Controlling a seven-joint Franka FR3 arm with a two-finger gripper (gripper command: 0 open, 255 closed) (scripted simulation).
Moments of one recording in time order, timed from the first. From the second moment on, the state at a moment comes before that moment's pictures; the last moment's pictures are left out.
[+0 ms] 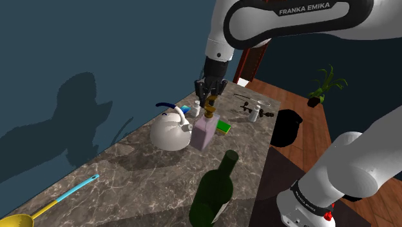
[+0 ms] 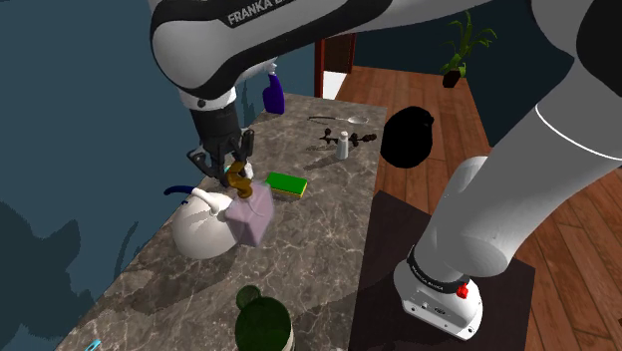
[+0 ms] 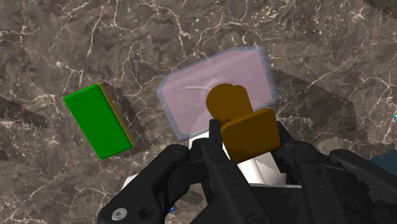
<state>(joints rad) 0.12 -0.19 0.27 -2.14 0.16 1.90 0.36</state>
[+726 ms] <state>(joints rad) 0.12 -0.21 0.26 -2.01 0.15 1.75 0.37</state>
